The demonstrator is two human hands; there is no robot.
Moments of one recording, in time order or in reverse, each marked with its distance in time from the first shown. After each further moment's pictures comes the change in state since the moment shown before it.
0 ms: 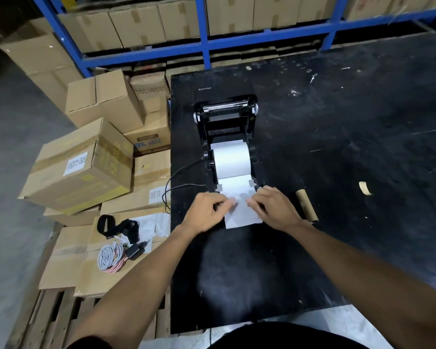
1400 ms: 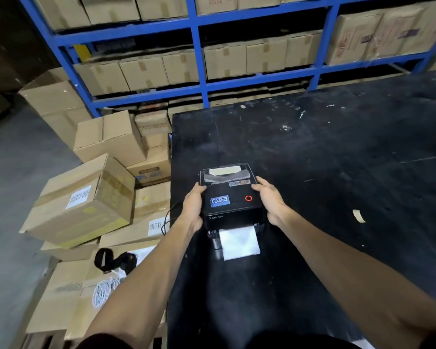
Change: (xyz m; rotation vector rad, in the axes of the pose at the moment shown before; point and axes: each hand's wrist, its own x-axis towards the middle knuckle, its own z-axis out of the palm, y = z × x) left_hand 0.081 -0.001 -0.028 -1.126 0.280 -0.787; right_hand 0.086 0.003 -0.038 1.179 0.146 0.905
